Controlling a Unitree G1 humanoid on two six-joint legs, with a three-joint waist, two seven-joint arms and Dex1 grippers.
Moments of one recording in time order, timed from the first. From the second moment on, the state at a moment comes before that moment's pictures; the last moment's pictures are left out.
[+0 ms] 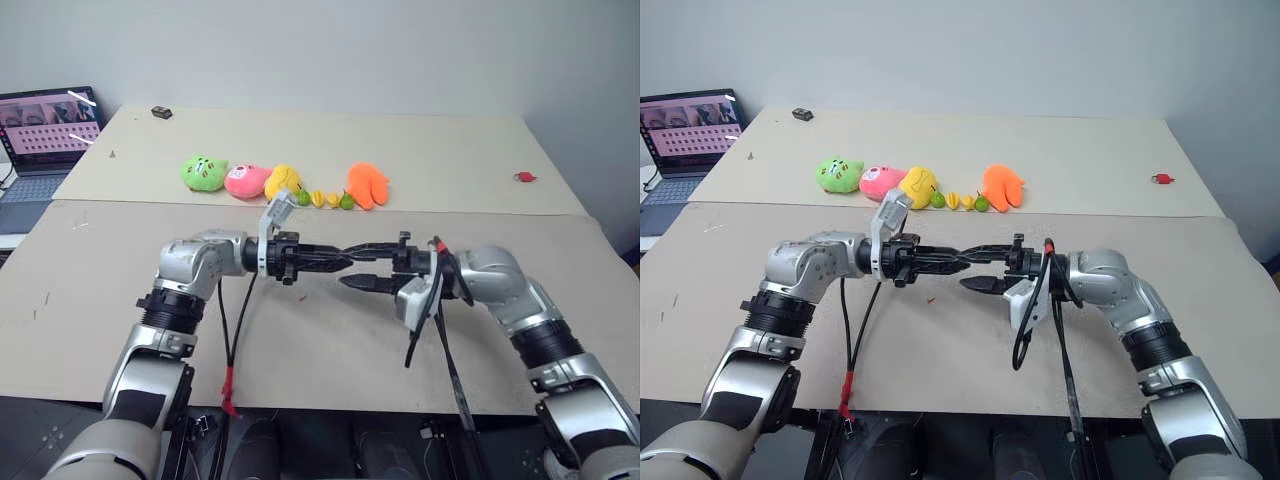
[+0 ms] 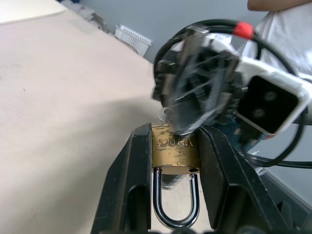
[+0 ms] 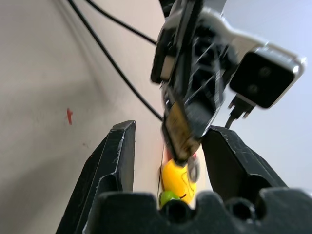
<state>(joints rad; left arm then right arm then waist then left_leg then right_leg) -0.81 0.40 -0.11 0.29 -0.59 0.86 -1.29 -0.69 -0.64 0.29 0.36 -0.24 -1.00 0.75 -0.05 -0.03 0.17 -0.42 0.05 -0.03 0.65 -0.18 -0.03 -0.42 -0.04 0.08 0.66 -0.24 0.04</state>
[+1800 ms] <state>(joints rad) -0.78 0.40 -0.13 0.24 -0.55 0.78 -1.27 -0.73 -0.67 0.34 0.35 -0.23 -1.01 0.74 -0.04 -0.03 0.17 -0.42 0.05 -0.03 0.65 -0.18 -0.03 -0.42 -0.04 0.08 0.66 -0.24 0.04</state>
